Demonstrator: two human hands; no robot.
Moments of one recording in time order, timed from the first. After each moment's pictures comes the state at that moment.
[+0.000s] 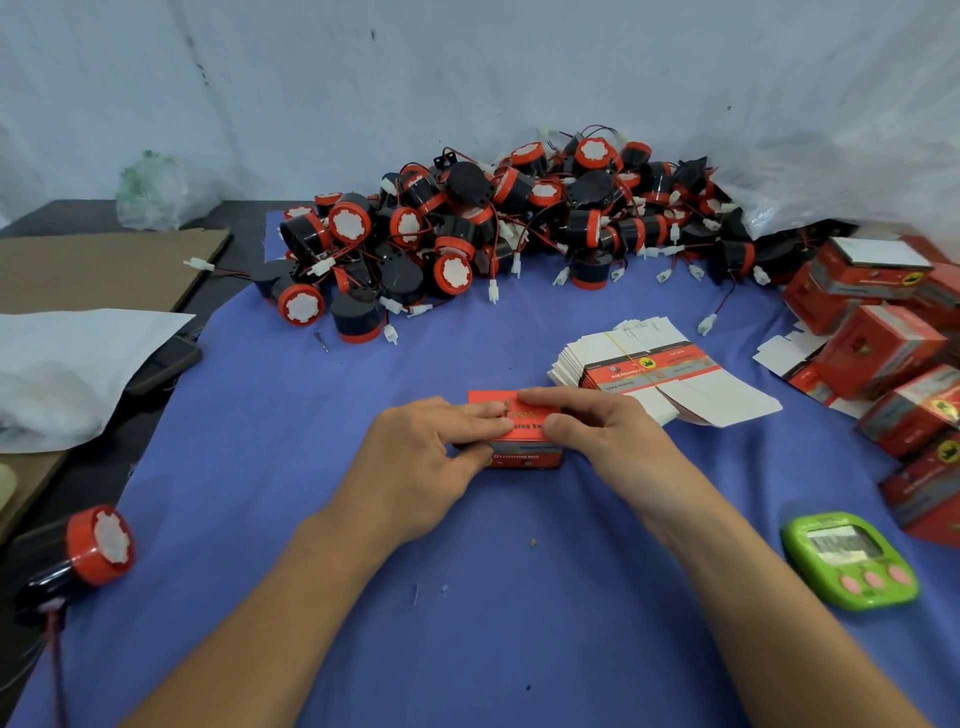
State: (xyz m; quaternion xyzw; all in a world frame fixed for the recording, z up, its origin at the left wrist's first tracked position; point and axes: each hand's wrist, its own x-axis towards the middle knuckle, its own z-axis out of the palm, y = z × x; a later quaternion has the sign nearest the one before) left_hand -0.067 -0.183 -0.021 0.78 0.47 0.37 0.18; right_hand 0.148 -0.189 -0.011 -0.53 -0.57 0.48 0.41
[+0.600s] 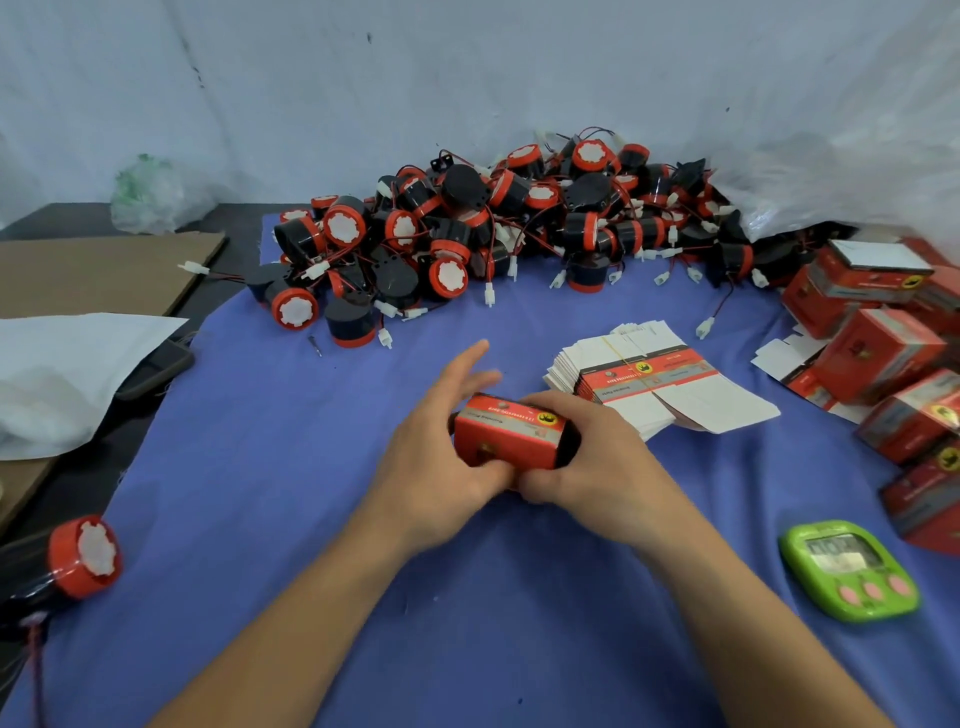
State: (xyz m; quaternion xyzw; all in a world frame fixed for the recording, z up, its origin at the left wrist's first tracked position) left_hand -0.046 -0.184 -0.023 0.69 0.47 0.40 0.37; right_hand 0.142 -0.196 -0.011 -0.56 -0.67 0.36 0.32
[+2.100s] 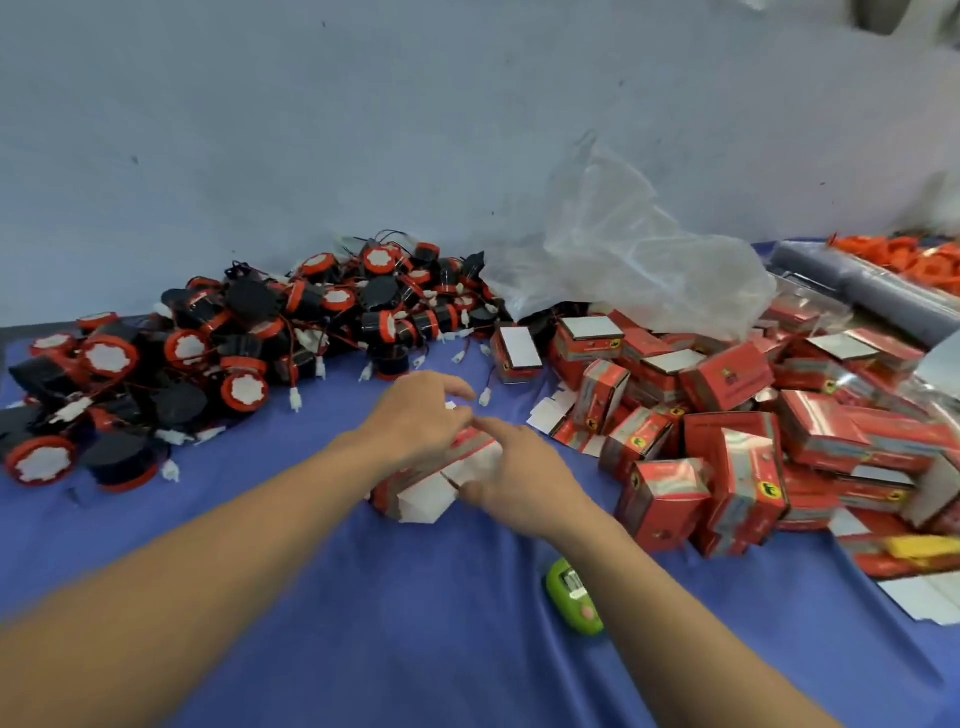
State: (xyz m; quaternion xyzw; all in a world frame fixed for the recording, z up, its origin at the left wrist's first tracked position) left_hand 0.130 -0.075 0.050 0.85 0.43 0.20 0.22; right_hand 0.255 -0.190 0.027 -0.71 -0.63 0.17 0.28
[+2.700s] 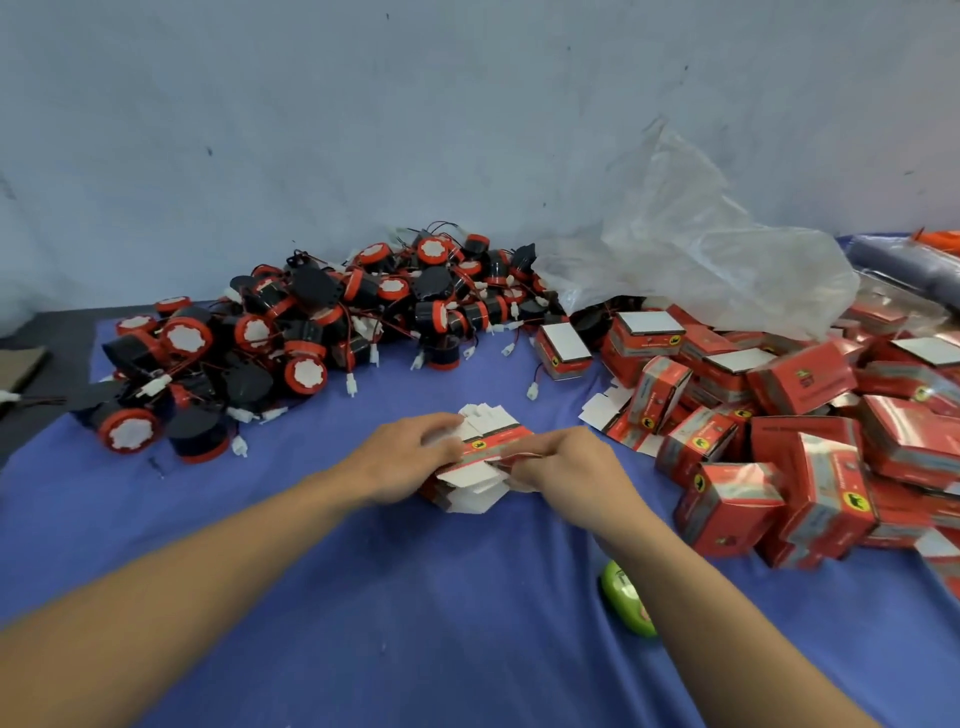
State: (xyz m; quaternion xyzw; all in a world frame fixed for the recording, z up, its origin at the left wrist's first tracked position) left_hand 0.048 -0.068 0.000 0.82 0.46 0.13 0.31; right_hand 0.245 -0.189 0.022 -0.69 -0.55 0.31 0.36
